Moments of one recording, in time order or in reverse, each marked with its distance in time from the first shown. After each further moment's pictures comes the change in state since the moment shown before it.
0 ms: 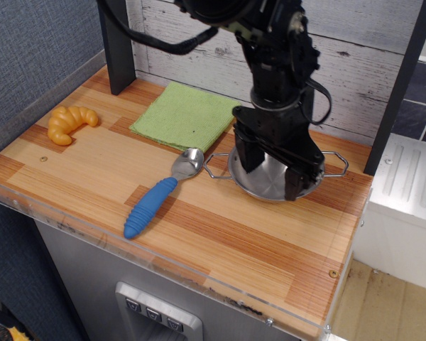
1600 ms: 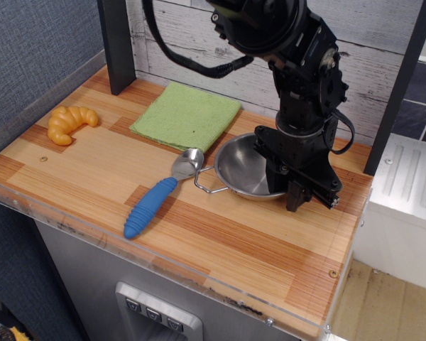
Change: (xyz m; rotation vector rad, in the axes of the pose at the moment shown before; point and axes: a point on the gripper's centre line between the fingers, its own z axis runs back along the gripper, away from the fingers) arm 0.000 -0.017 -0.025 0.001 0.057 -0.081
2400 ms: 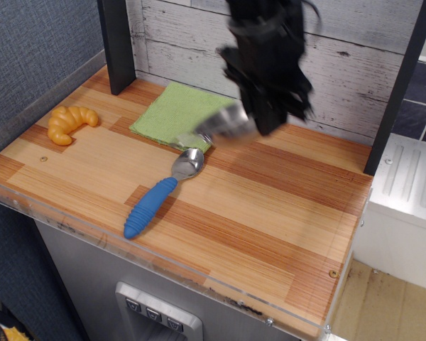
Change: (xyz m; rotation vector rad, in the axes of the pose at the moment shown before) arm -0.010 0.040 0.108 -0.086 -0.134 0.035
